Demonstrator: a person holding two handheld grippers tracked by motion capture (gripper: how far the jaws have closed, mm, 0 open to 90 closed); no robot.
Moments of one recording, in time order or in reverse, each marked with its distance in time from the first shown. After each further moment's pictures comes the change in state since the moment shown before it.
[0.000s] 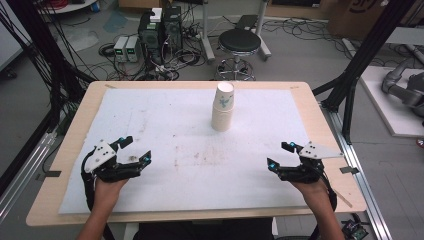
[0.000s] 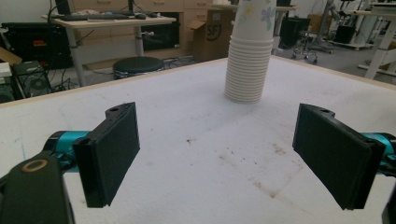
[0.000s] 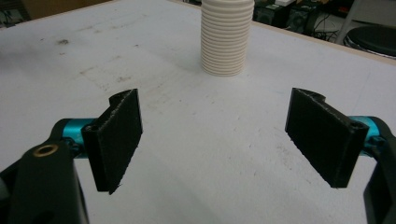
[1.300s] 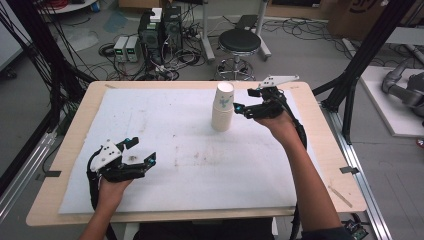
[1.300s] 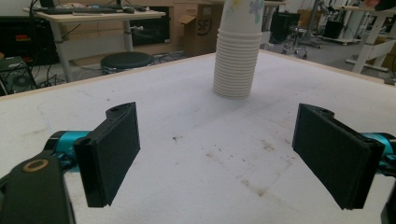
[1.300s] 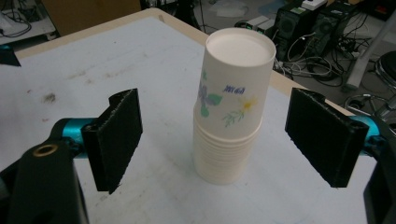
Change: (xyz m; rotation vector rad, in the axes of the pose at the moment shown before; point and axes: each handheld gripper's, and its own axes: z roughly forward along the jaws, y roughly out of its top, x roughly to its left) left arm -0.005 -0.002 0.008 0.017 -0.035 -0.006; right arm -0.025 0.154 0.110 0.093 0.086 -0.057
